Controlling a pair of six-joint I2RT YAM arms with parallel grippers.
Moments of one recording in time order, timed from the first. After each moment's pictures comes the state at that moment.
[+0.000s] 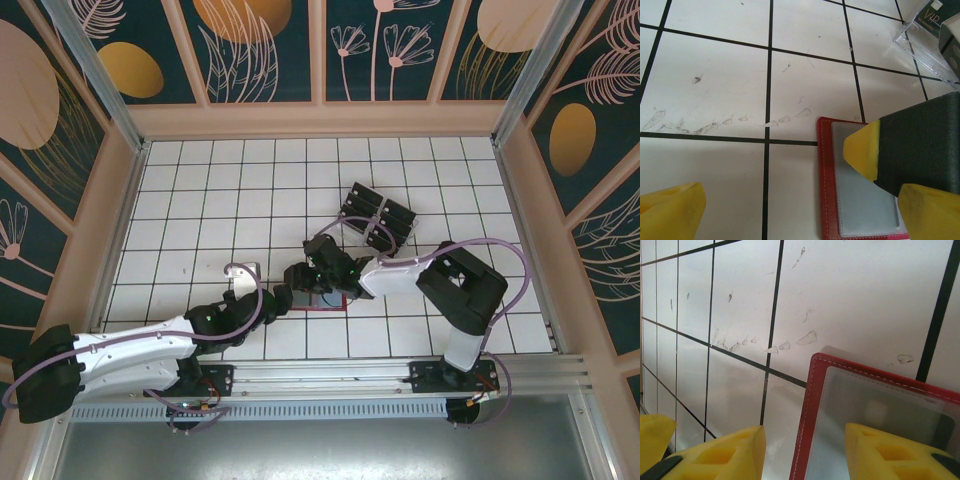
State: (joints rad) left arm -1.10 0.97 0.36 -0.23 -0.59 -1.00; right arm 0.97 1.77 0.87 0.13 -0.20 0.93
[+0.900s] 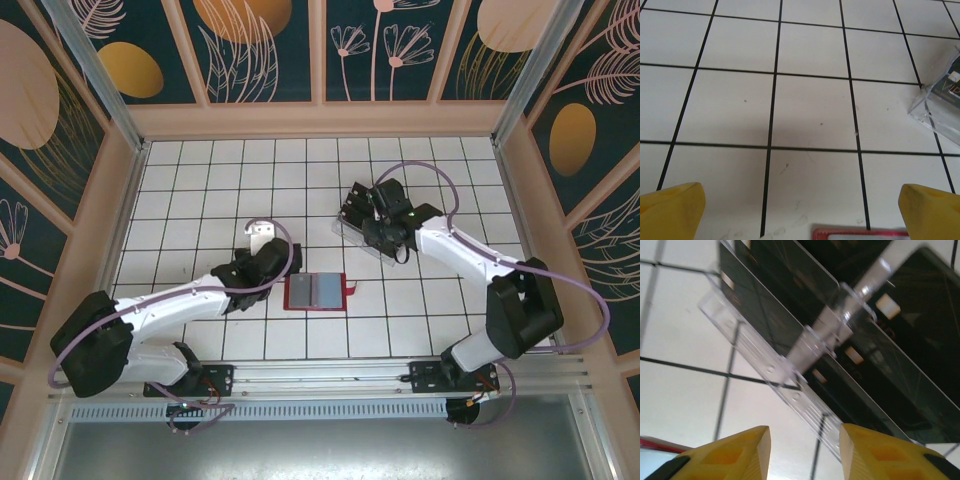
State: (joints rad) left arm -0.87 1.32 0.70 -0.20 -0.59 -0.72; right arm 0.55 1.51 1.06 -0.61 0.14 0.26
